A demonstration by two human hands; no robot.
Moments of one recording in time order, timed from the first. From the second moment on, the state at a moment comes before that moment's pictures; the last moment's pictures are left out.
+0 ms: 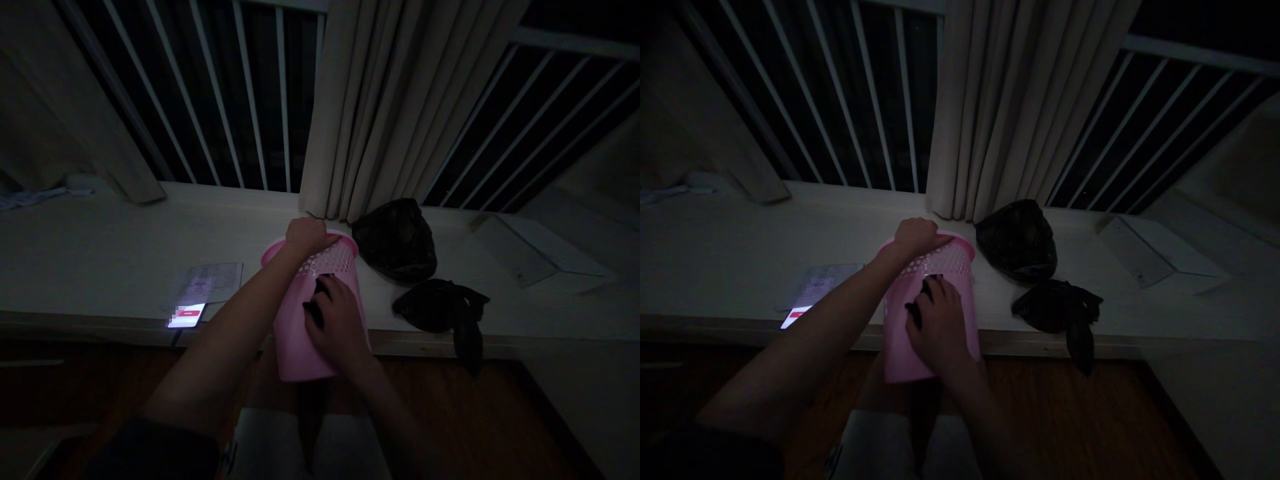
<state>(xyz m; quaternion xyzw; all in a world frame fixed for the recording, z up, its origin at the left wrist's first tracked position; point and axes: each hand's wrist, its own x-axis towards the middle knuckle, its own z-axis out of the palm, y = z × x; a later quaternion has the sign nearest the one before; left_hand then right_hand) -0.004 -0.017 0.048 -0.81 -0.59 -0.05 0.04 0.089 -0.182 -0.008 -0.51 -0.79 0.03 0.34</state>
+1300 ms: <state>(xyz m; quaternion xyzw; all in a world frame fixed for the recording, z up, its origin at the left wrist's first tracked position) -0.006 -0.019 0.047 -0.79 -0.61 -0.06 0.04 0.073 -0.204 -0.011 -0.52 -0.80 0.05 0.28</state>
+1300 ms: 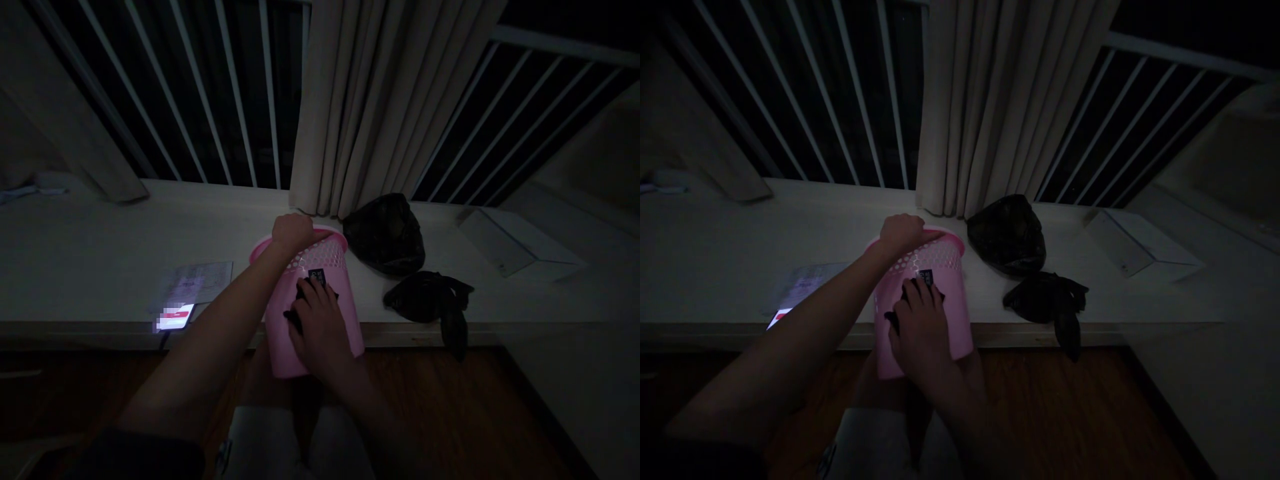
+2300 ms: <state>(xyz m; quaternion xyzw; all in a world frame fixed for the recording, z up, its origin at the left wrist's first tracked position) 0.003 -0.018 0.049 -0.79 -0.61 -0.05 0.03 0.086 -0.190 -0.011 -0.53 -0.78 0.05 0.33</state>
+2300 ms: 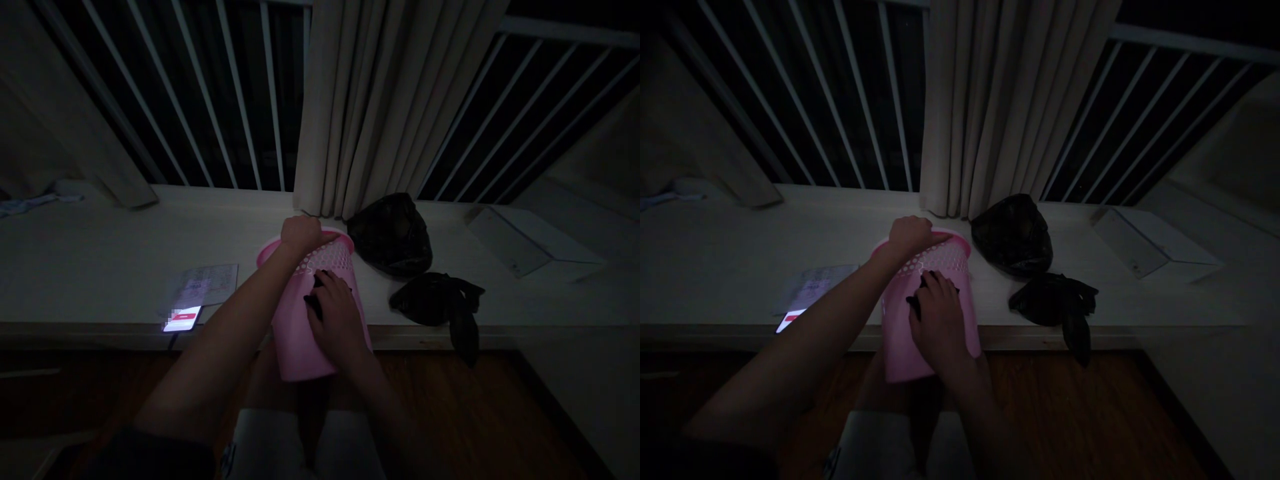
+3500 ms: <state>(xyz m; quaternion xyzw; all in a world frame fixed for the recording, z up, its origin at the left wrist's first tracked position) 0.000 -0.020 0.047 -0.79 -0.61 -0.06 0.02 0.104 -0.191 -0.009 -0.48 -0.81 0.09 0.32</state>
